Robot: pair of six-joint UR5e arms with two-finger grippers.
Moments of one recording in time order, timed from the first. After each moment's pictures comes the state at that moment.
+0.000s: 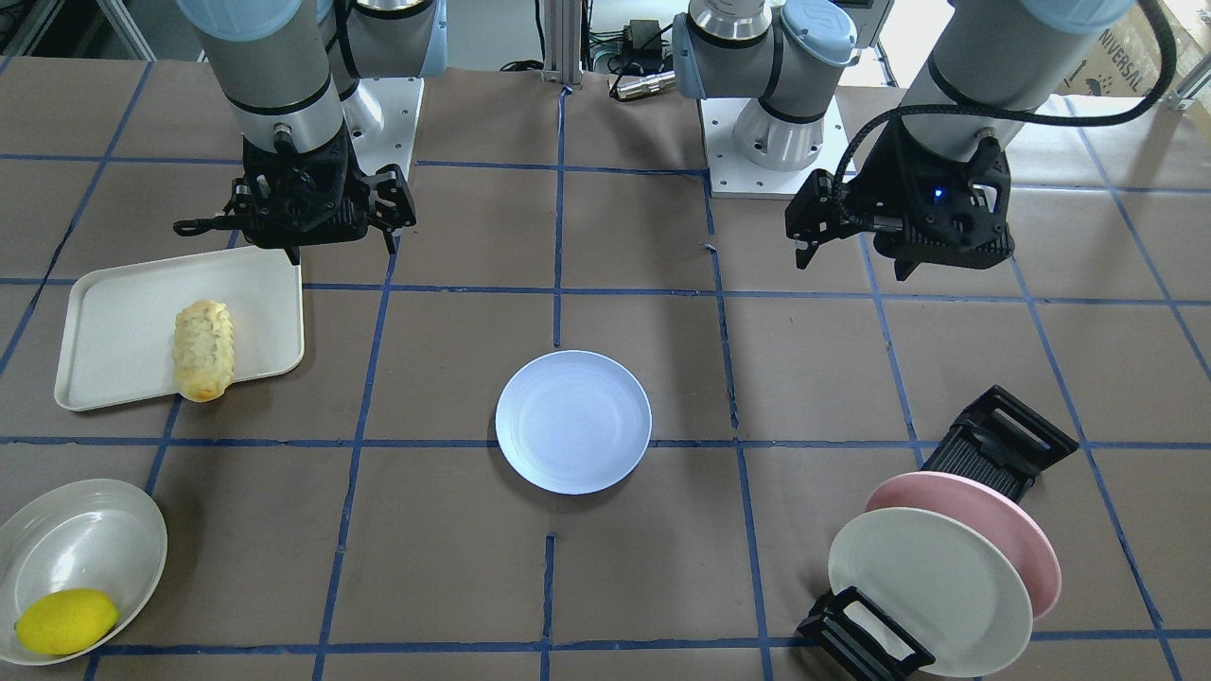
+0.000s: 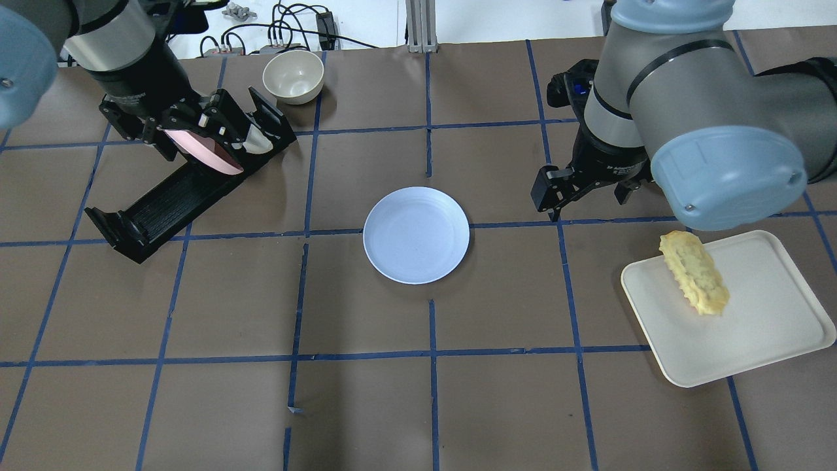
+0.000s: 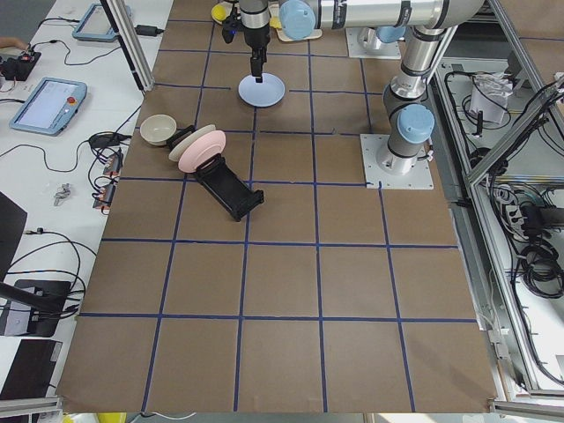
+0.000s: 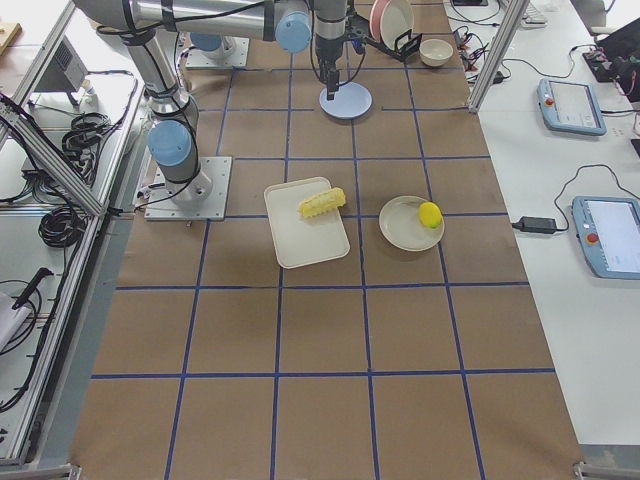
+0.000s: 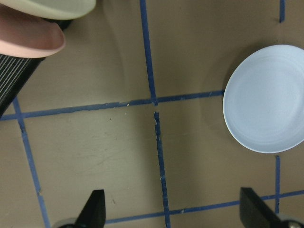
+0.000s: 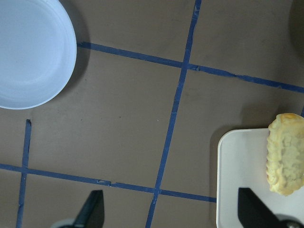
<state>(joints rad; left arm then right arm) -1.51 -1.61 -1.51 -1.63 1.56 0.17 1.67 -1.61 1.78 -1.71 -1.62 -0.11</state>
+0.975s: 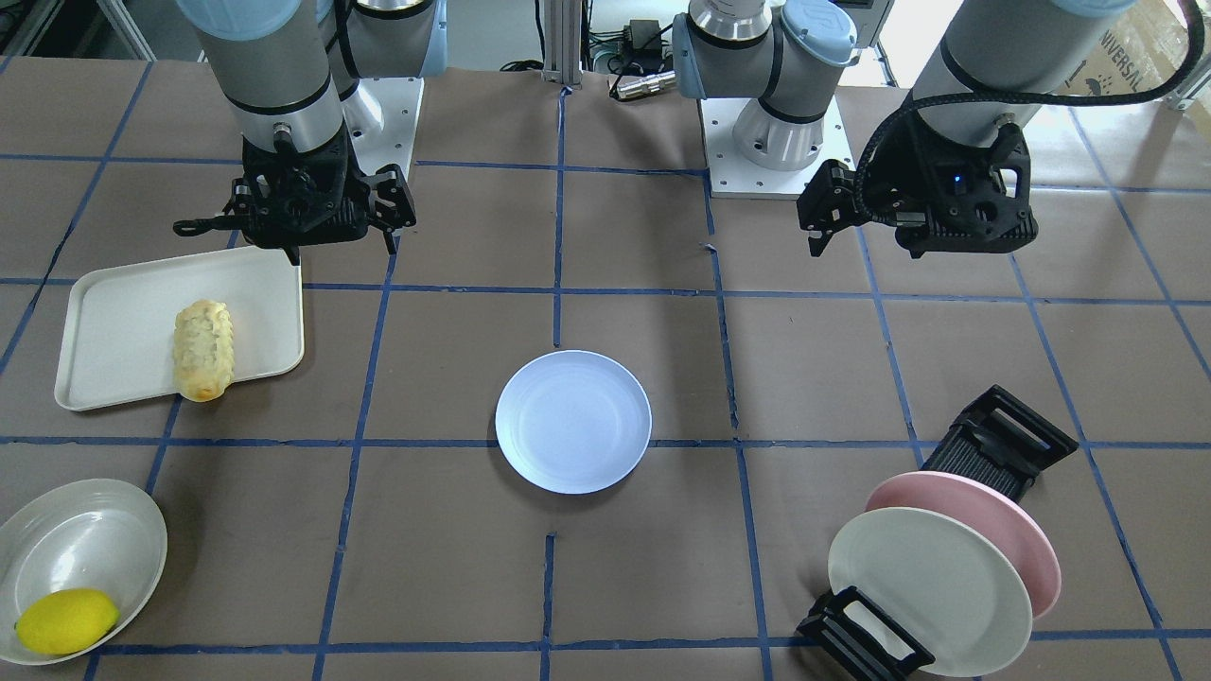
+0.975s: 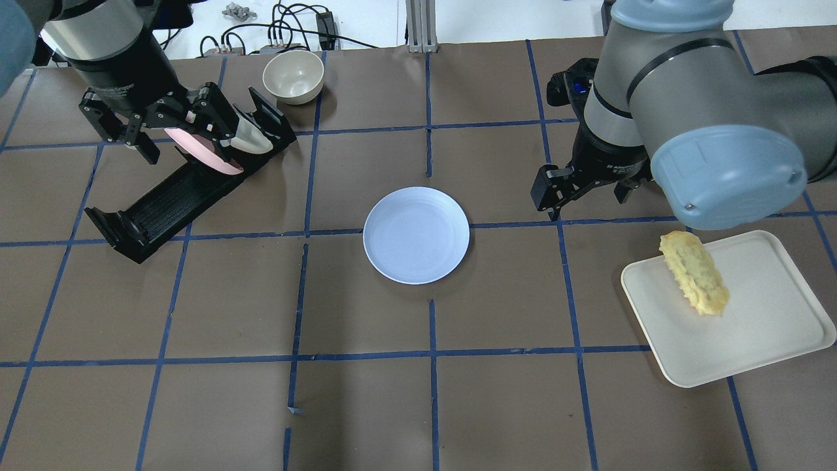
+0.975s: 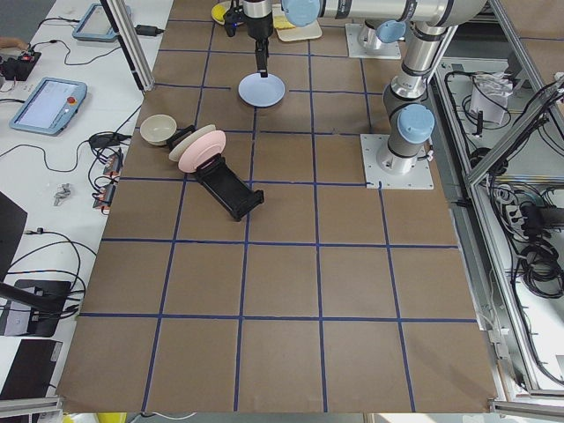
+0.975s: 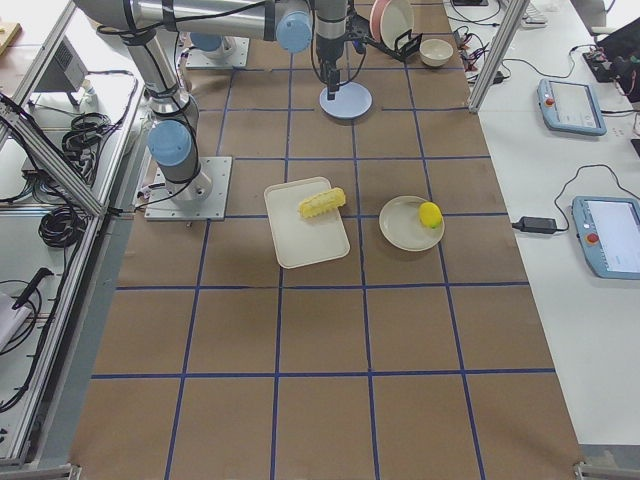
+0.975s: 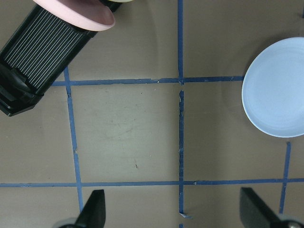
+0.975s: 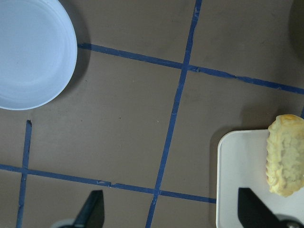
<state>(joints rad) -1.51 -1.62 -1.47 -1.70 1.59 0.07 1.67 -1.60 1.77 -1.71 -1.62 -0.11</state>
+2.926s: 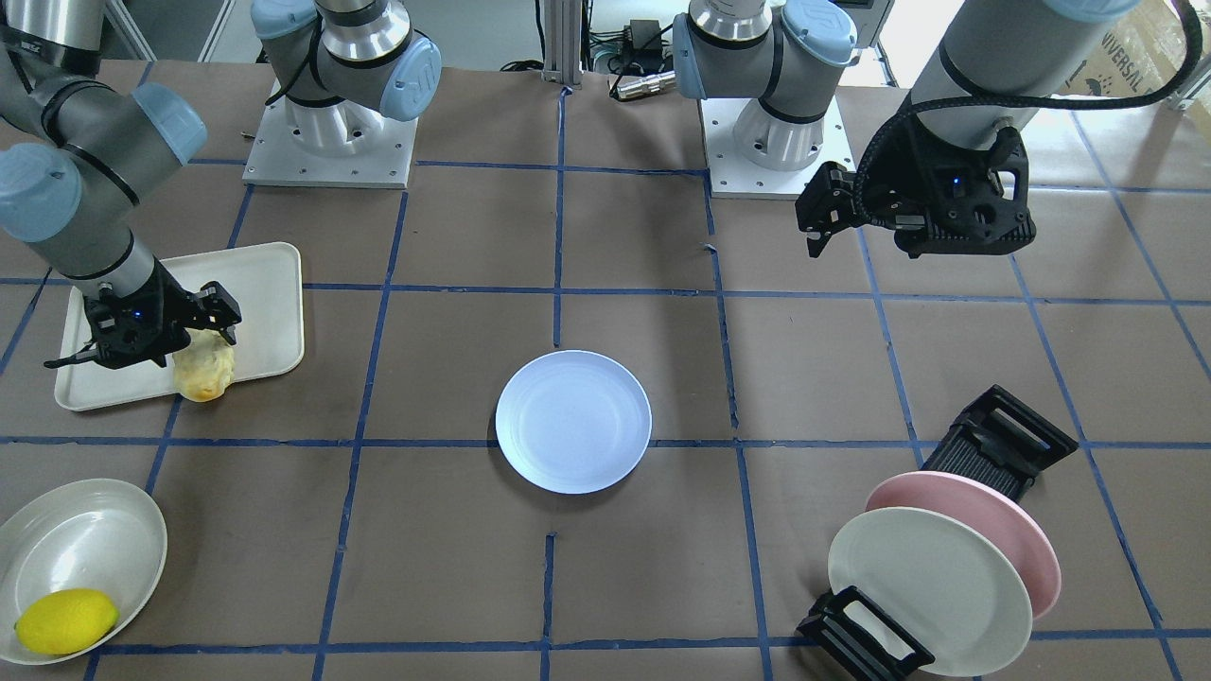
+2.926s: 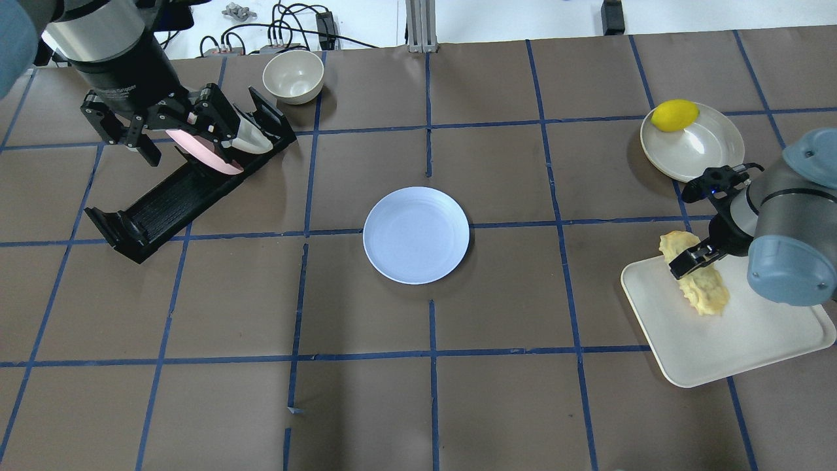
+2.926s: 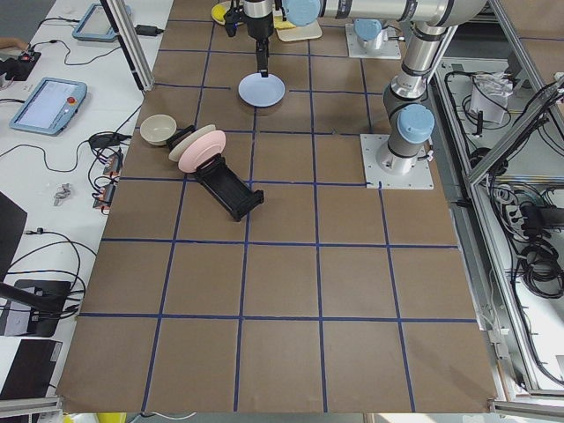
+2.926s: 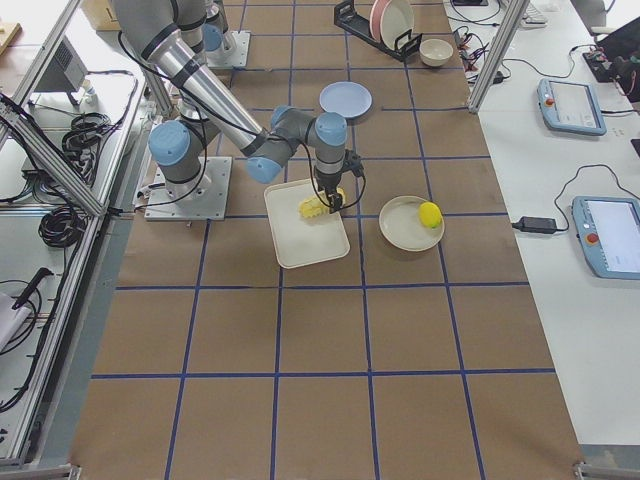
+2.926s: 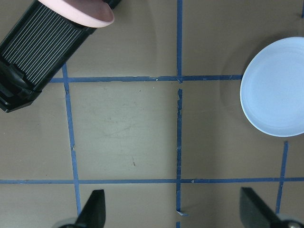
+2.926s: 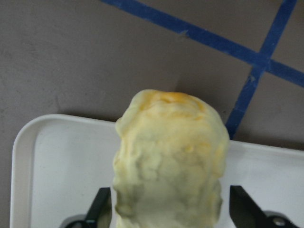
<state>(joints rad) -1.51 -1.63 -1.47 -1.70 1.59 0.06 1.09 -1.42 2.23 -2.36 -1.56 -0.87</state>
